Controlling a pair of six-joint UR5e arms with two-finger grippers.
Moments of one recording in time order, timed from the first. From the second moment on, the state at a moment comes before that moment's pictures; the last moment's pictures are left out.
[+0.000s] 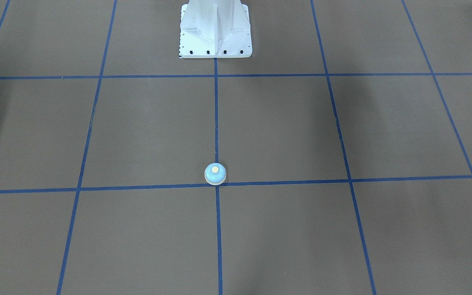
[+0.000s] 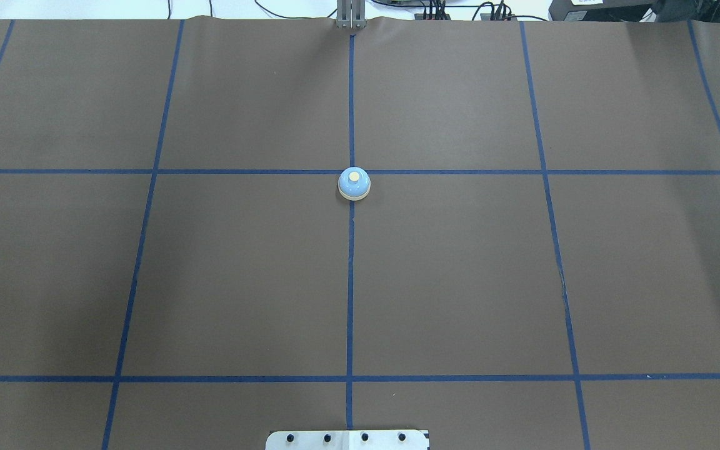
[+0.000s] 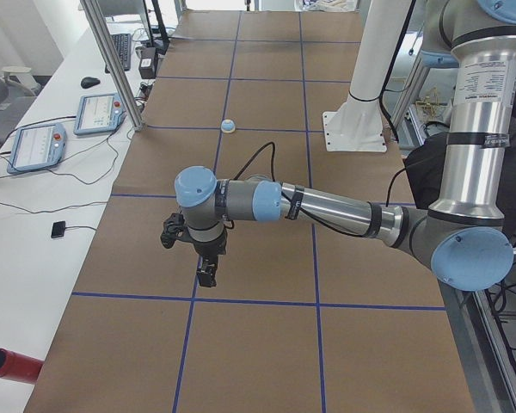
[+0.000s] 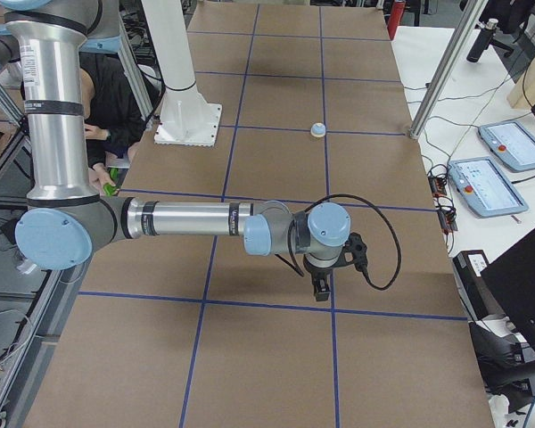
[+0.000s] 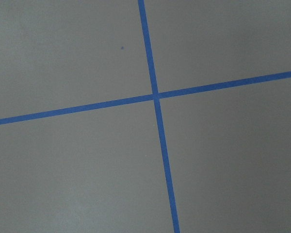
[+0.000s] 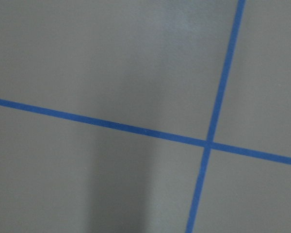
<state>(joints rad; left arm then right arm) -1.54 -1.61 -1.74 -1.37 -2.27 0.13 1.56 -1.57 1.61 -1.54 2.43 -0.10</state>
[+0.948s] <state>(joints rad) -1.55 -1.60 -1.73 -1.37 -2.27 0.13 1.57 -1.72 1.80 -1.73 2.40 -0.10</state>
